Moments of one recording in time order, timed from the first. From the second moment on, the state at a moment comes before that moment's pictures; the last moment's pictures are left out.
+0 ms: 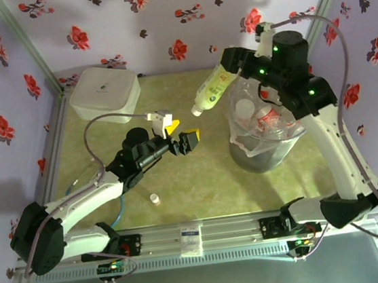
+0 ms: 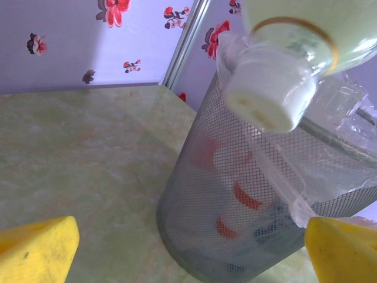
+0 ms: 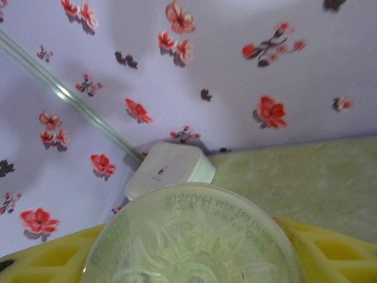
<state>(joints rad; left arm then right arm) -0.78 1.22 0.72 0.39 0.17 -0.41 0.37 1.30 1.73 -0.65 -0.19 0.51</state>
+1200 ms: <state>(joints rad) -0.80 1.43 0.91 0.41 0.18 -0.60 0.23 1.40 1.99 -1.31 0.36 -0.06</state>
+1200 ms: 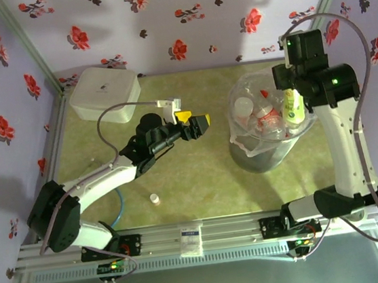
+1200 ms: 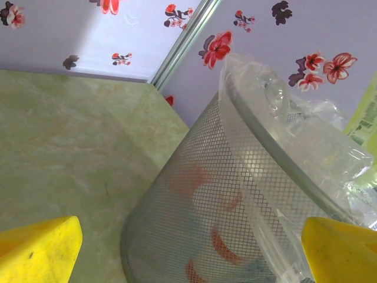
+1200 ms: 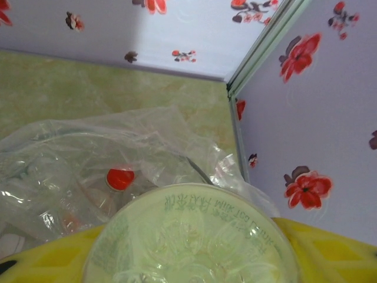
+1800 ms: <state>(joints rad) -0.80 1.43 0.90 0.40 0.18 -0.60 0.20 1.62 1.97 -1.37 0.26 -0.04</state>
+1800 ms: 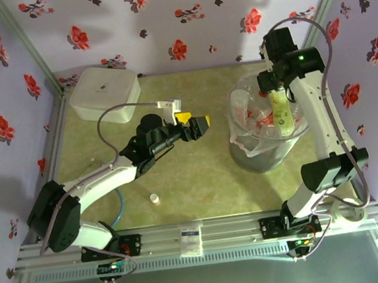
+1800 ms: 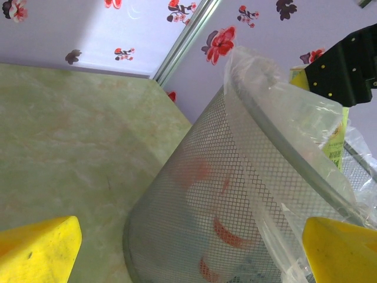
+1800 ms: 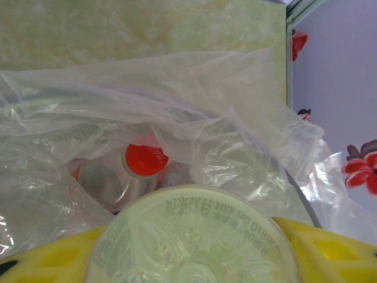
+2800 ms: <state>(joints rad) -0.80 1.44 0.89 0.40 0.18 -0.62 0.20 1.52 1.99 -1.45 0.20 0.07</state>
